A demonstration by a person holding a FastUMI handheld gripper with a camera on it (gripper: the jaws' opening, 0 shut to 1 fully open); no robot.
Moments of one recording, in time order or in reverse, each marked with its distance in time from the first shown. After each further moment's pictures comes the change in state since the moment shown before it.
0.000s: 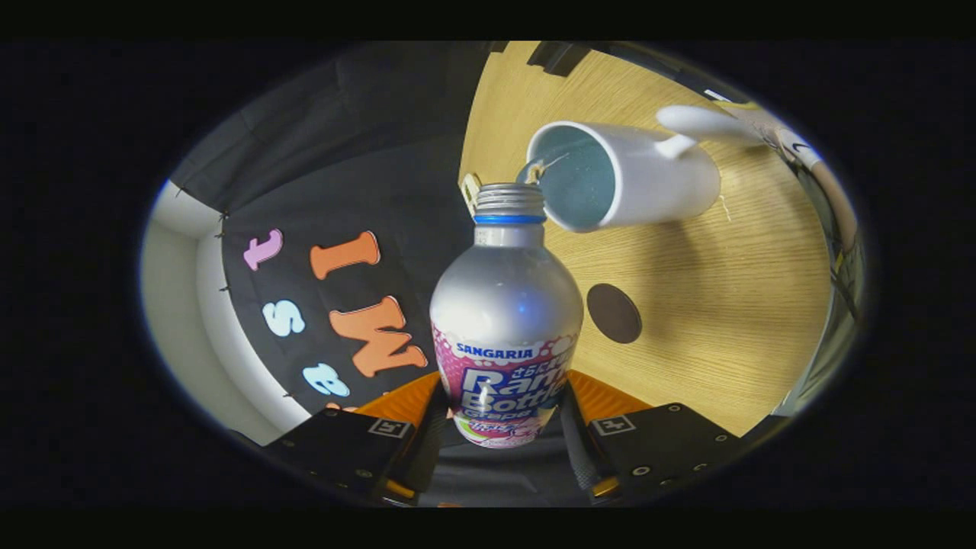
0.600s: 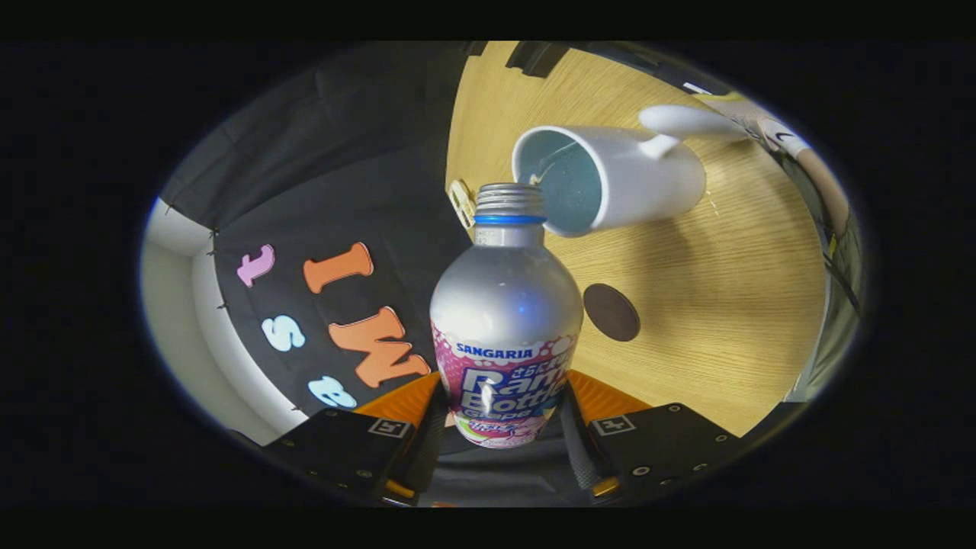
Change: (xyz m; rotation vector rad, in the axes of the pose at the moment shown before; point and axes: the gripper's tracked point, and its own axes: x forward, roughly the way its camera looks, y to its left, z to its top) arm 0.002 0.005 0.004 0.073 -0.018 -0.019
